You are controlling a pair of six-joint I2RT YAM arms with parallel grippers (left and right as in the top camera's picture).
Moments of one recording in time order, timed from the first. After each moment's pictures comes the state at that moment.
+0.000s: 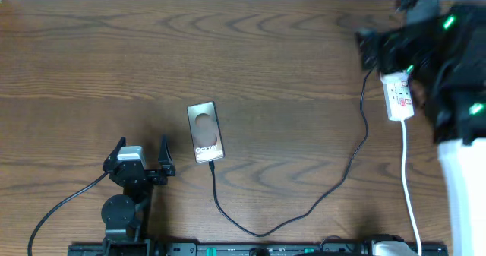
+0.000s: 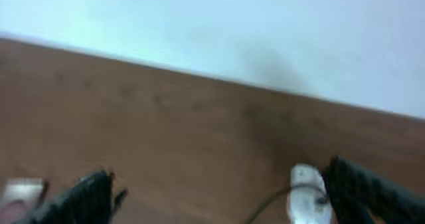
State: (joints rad) left arm 0.00 0.01 0.02 -0.12 0.00 -0.07; right arm 0.04 1.27 1.40 -0.60 -0.19 -0.15
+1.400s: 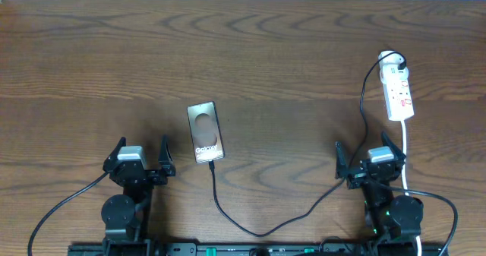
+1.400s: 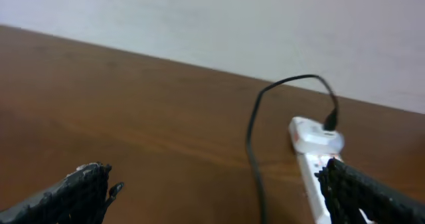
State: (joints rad) left arm 0.00 0.01 0.02 -0.12 0.00 -0.07; right arm 0.08 0.02 0.01 -0.07 -0.08 -0.14
